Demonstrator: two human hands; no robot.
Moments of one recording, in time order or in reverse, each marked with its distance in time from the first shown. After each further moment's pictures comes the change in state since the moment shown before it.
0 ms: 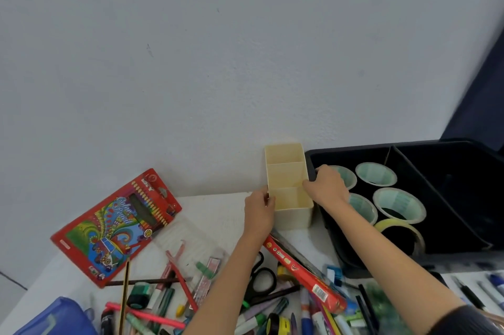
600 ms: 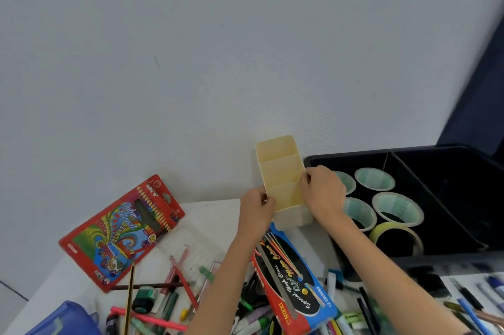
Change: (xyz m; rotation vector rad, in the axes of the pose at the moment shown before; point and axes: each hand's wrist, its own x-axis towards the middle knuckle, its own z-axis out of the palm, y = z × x) left_hand -0.010 0.023 -0.028 -0.036 -0.029 -0.007; right_hand -0.033 -0.018 -0.007 -0.055 0.325 -0.274
